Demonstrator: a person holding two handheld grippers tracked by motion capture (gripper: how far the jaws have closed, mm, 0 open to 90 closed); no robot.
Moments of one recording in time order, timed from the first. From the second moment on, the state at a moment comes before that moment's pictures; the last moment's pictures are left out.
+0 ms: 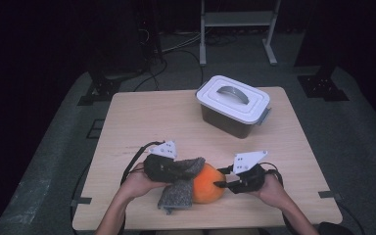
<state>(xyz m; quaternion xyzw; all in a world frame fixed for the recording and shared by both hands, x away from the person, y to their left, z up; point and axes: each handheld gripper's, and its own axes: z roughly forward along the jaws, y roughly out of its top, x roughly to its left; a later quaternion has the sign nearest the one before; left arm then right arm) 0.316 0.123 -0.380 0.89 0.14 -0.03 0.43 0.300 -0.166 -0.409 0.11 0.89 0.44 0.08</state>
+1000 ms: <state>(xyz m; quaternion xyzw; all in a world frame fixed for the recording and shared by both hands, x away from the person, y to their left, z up) 0.317 0.128 -0.384 0.89 0.13 -0.04 0.43 0.309 -0.176 -0.414 0.13 0.88 0.46 0.03</state>
